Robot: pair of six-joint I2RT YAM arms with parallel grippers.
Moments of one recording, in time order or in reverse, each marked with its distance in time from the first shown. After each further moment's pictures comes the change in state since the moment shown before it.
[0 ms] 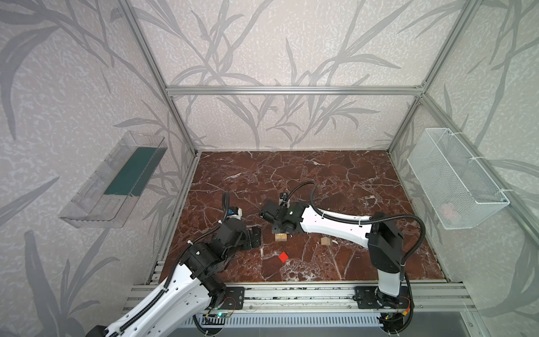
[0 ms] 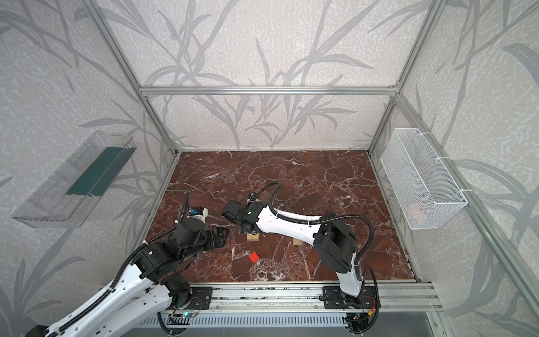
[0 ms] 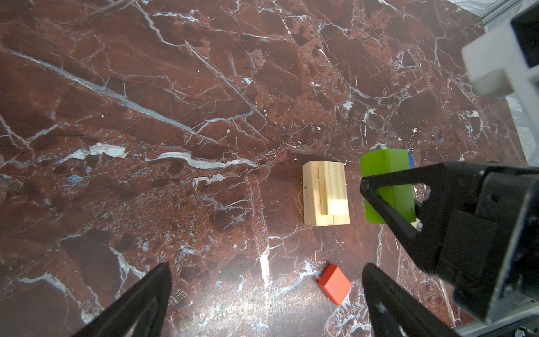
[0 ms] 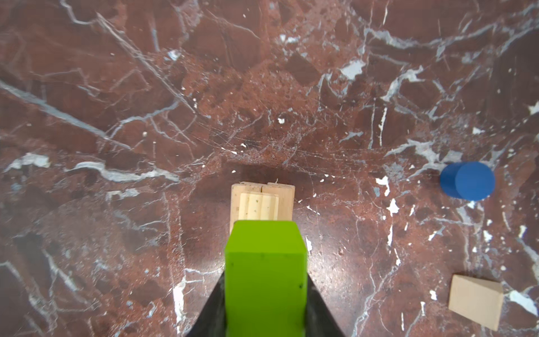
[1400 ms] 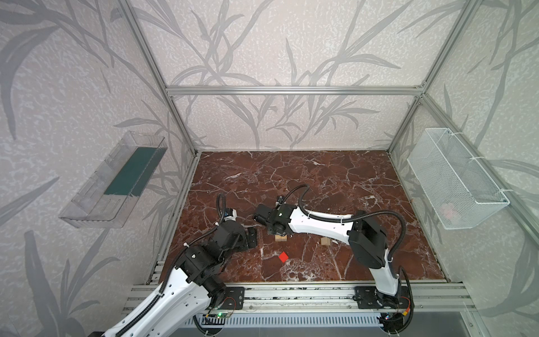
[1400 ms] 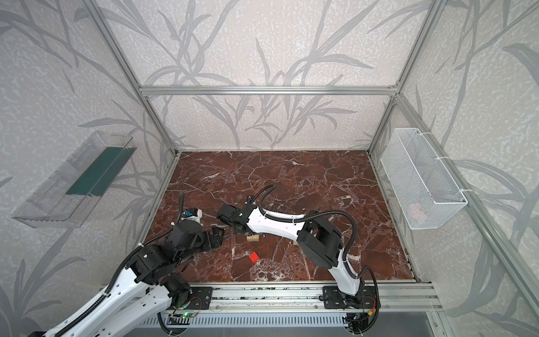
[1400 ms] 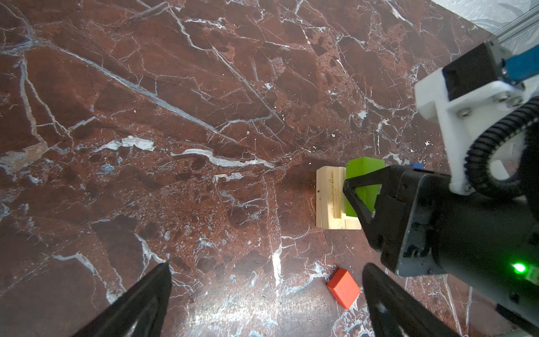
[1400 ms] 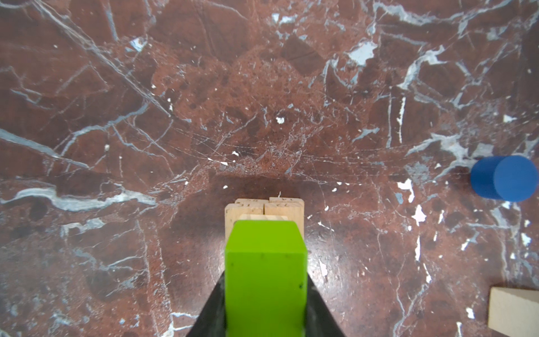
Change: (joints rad) left arm 0.005 -0.042 0.004 -0.057 -0.047 -0.042; right arm 0.008 0.139 0.084 -0.025 0.040 0.061
